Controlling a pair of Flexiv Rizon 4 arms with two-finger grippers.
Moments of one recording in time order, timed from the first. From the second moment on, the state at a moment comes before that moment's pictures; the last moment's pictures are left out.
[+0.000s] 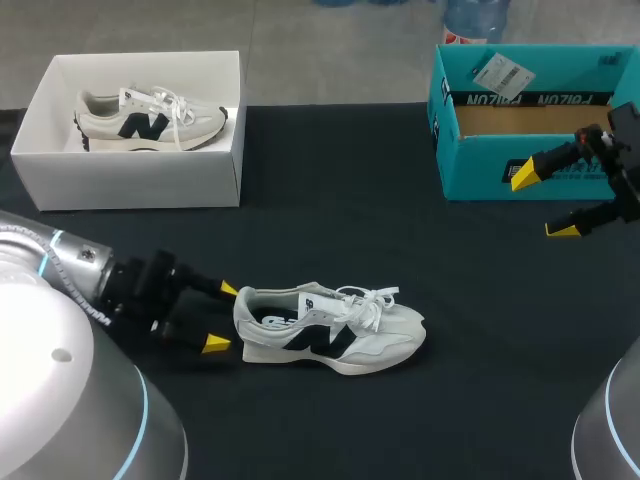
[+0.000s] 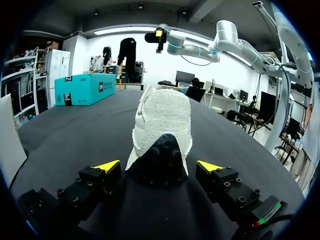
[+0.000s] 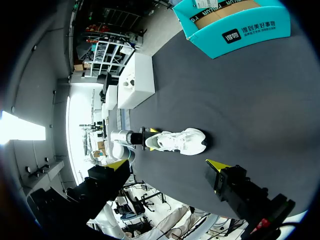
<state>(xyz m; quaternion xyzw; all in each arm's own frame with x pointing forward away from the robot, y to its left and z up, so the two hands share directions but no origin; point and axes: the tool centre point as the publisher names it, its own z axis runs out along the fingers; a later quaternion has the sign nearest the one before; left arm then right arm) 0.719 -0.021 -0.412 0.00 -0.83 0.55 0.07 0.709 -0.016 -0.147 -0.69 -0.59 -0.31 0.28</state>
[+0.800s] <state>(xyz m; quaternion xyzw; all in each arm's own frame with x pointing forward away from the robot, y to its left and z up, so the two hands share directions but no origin) 0.710 -0.045 -0.413 -0.02 -0.82 0.56 0.08 0.709 -0.016 -0.147 -0.69 -0.59 -0.31 0.28</state>
